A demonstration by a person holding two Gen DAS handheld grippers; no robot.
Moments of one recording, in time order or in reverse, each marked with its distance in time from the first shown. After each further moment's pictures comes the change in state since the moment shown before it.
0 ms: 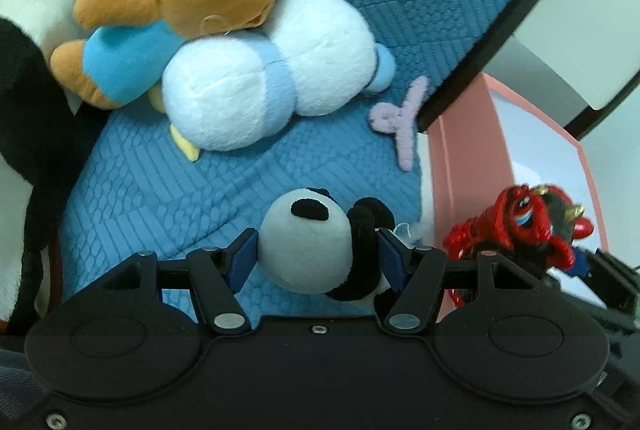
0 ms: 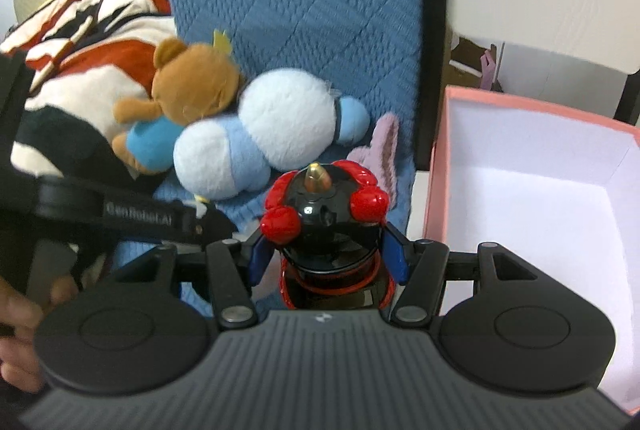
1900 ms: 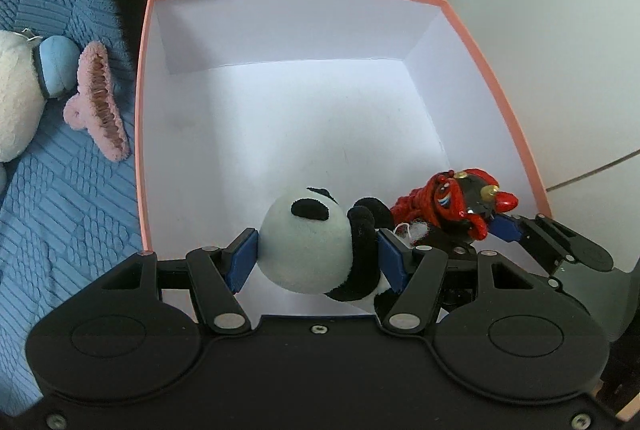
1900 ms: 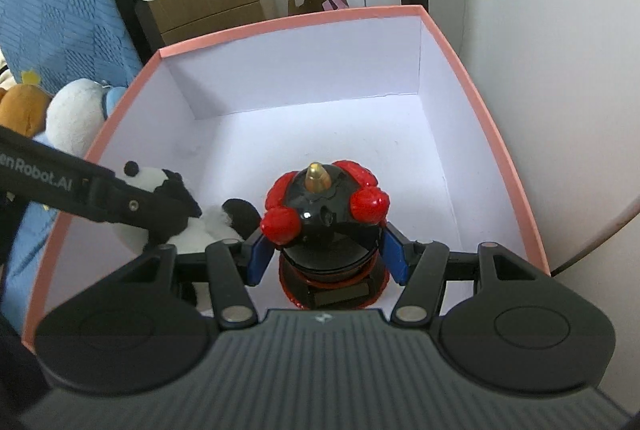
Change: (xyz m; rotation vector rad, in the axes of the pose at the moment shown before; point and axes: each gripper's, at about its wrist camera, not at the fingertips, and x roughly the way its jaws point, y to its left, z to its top) left arm 0.096 -0.279 -0.017 0.366 0.221 -0.071; right arm -0.010 -0.243 -0.070 0.237 0.070 -0.166
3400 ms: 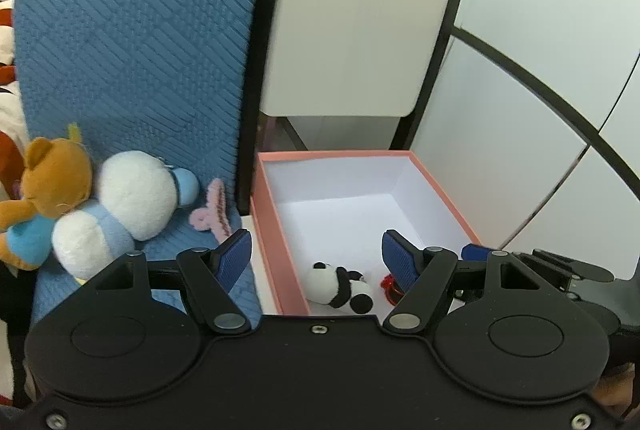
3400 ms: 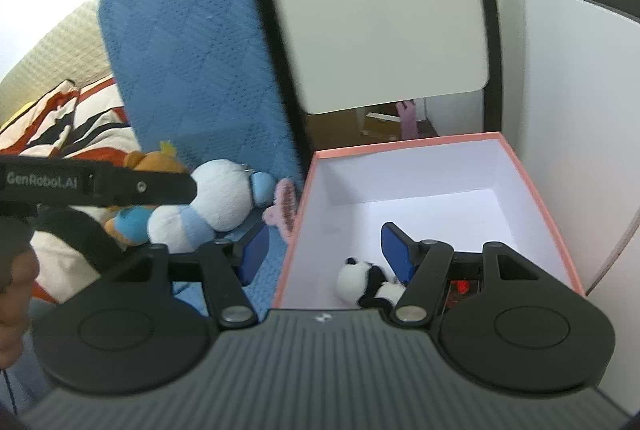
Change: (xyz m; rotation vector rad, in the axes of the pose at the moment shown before) left arm -0.237 0.052 -0.092 0.063 -0.496 -0.006; right arm -0.154 0.124 -0.004 -0.038 -0.266 0.139
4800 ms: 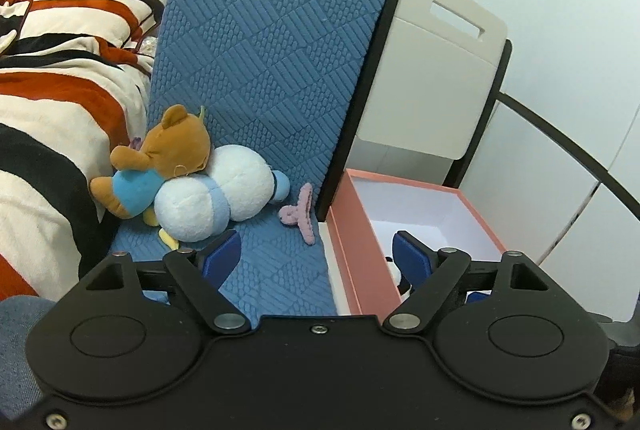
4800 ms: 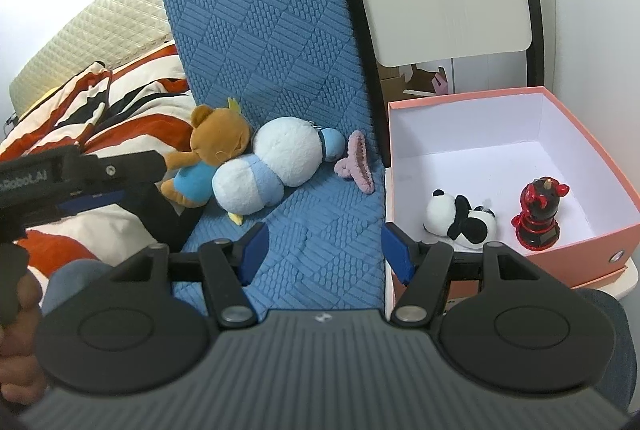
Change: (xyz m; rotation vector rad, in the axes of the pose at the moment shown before) left arm -0.112 0.081 -0.099 -0.151 -0.209 0.090; right arm -0.027 0.097 -0.069 0.025 0.016 0.032
